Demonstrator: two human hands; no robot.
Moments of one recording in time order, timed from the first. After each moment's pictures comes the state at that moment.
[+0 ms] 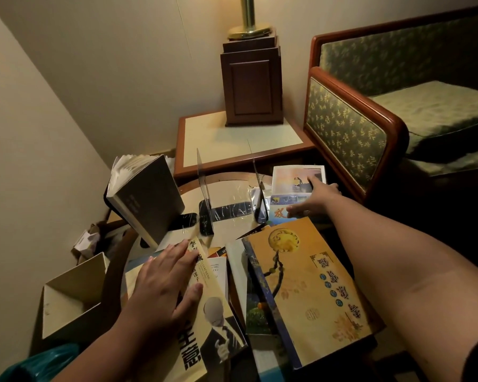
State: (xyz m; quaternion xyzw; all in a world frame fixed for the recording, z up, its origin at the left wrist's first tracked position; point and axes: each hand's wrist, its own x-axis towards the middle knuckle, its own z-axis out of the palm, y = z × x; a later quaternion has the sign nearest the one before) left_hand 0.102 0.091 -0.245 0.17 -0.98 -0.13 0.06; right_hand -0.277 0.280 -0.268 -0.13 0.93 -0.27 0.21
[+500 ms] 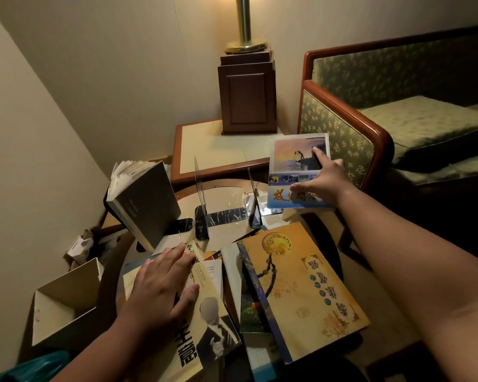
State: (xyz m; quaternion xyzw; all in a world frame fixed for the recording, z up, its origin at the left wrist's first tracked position) left_hand 0.101 0.089 -0.245 0.17 -0.98 -0.13 0.06; right_hand -0.278 0.305 -0.203 -0.21 0.89 -0.40 0.05
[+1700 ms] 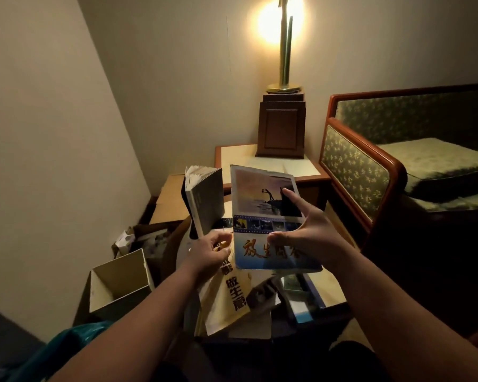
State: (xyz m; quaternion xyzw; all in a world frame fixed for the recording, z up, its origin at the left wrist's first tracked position) left_hand 0.131 0.076 -0.211 0.24 -0.86 -0.45 0.10; right_hand -0.012 0.306 -0.134 -0.40 0.66 -0.60 0.22
